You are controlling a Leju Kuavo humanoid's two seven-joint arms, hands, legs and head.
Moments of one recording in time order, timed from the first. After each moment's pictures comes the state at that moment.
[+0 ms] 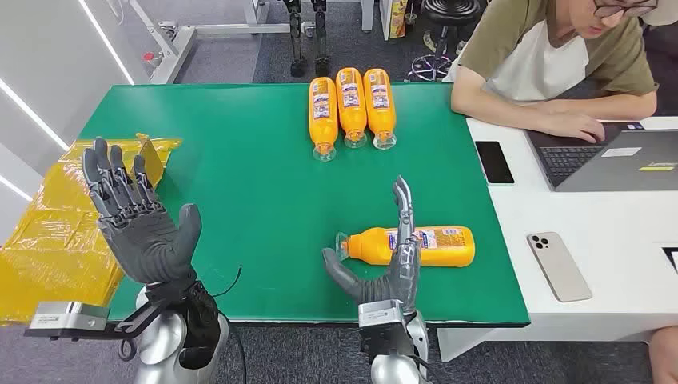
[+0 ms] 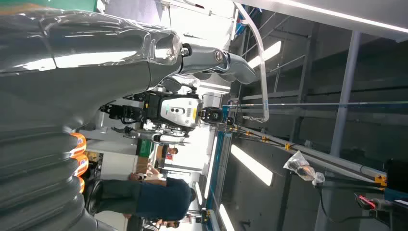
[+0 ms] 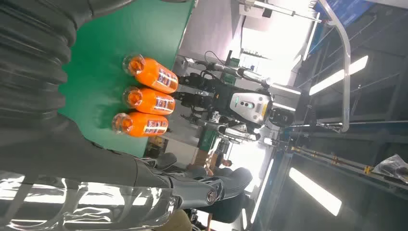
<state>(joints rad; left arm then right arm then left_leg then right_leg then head) -0.12 -0.27 -0.29 -1.42 -0.13 0.25 -0.69 -0.11 0.16 0.60 -1.48 0.44 -0.64 -0.51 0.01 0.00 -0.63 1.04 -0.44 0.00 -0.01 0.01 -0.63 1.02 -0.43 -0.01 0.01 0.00</state>
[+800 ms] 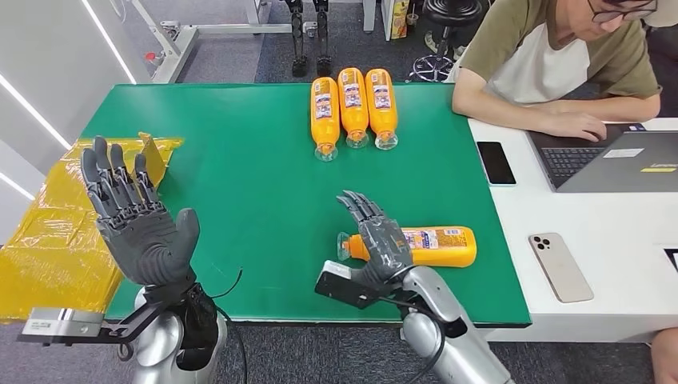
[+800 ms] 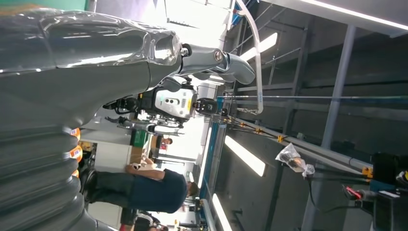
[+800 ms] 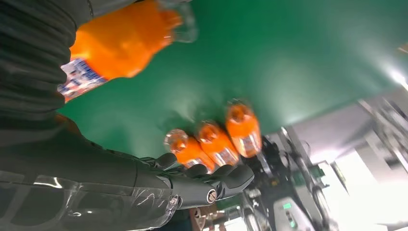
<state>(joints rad) -0.12 -0.27 -0.29 -1.44 -0.11 0.20 -0.70 -0.35 -0.07 0.58 -1.30 0.90 -0.04 -0.08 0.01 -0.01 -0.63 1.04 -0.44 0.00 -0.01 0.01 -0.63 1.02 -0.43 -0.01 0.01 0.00</state>
